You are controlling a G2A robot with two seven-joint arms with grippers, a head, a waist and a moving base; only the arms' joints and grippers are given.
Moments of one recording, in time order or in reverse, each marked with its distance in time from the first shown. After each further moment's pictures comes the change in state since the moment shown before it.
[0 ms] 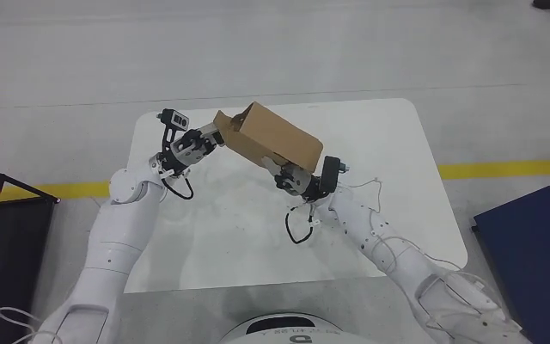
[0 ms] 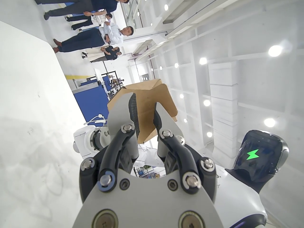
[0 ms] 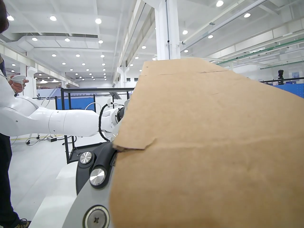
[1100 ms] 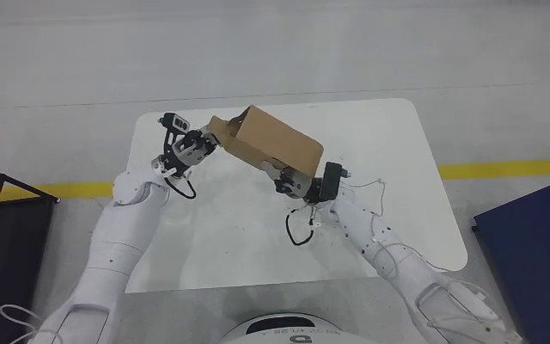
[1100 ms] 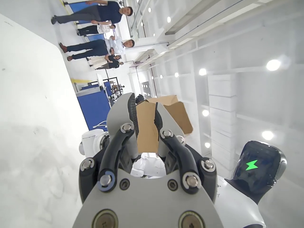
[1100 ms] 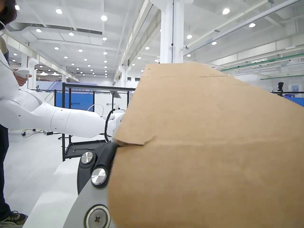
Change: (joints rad) left arm -0.008 -0.001 0.032 0.037 -0.023 0.006 0.039; right arm -0.060 -0.011 0.111 -0.068 -0.154 0.001 -0.001
